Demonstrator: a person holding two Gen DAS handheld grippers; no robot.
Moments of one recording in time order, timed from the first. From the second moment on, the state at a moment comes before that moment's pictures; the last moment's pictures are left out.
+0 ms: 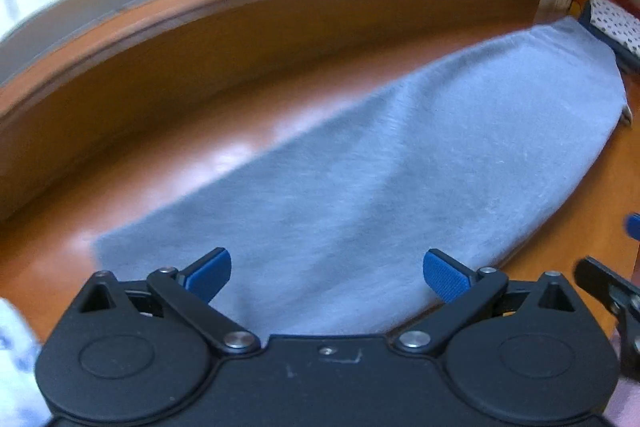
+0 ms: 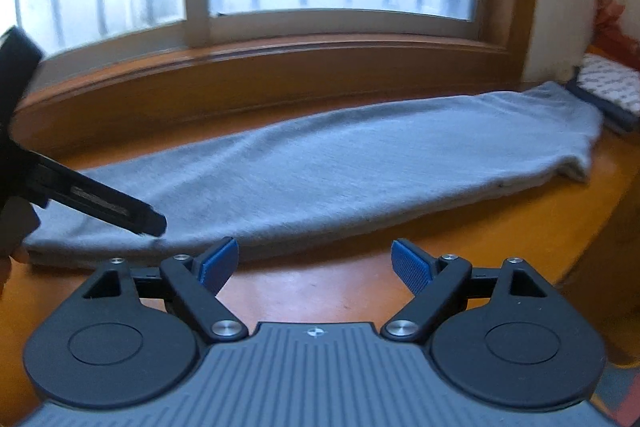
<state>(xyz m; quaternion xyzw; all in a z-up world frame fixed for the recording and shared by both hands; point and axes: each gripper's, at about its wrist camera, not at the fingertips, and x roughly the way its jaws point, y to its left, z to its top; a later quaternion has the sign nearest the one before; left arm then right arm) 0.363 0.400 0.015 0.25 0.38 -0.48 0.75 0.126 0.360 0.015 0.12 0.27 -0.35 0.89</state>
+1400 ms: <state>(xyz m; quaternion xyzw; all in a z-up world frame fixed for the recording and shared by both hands) 0.457 0.550 0.051 0.21 0.34 -0.51 0.76 0.273 0.425 0.016 0.25 0.21 -0.19 0.93</state>
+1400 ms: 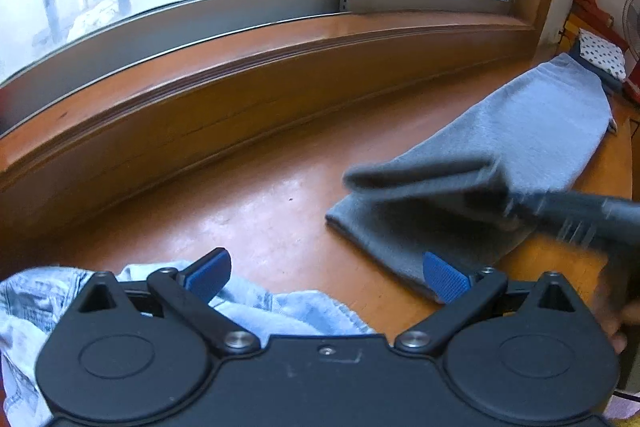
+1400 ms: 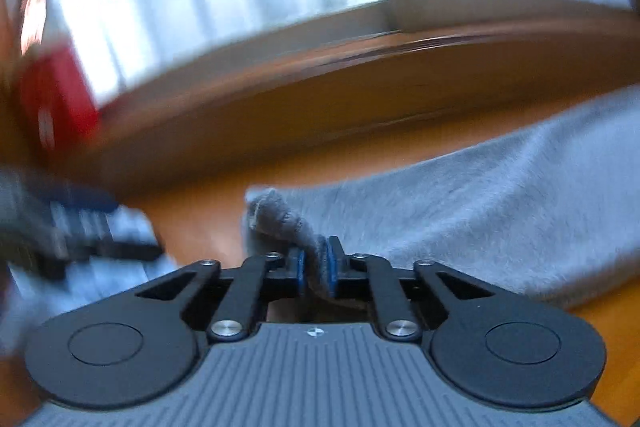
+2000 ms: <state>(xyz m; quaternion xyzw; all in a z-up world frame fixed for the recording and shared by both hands) 0.426 0.500 0.037 0.26 0.34 -0.53 0.73 0.197 0.335 0.000 0.38 0.15 -0.33 0.85</state>
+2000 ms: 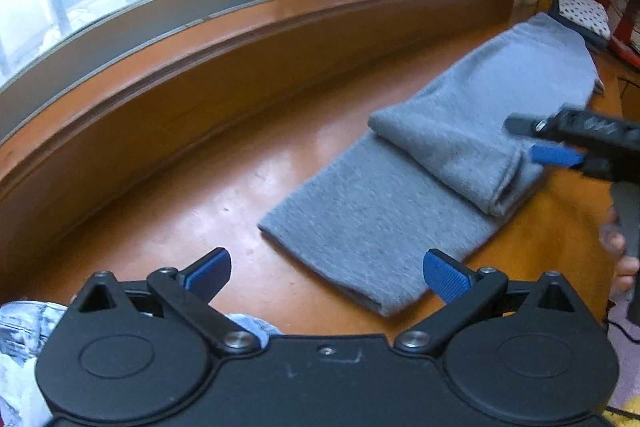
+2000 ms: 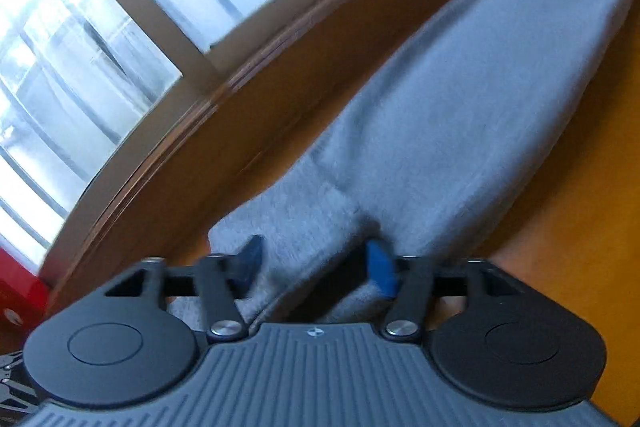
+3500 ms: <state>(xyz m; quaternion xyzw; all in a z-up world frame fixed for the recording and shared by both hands) 0.267 0.347 0.033 0.22 0.37 -0.42 0.80 0.010 0.202 0.075 -0.07 0.14 -0.20 0.97</state>
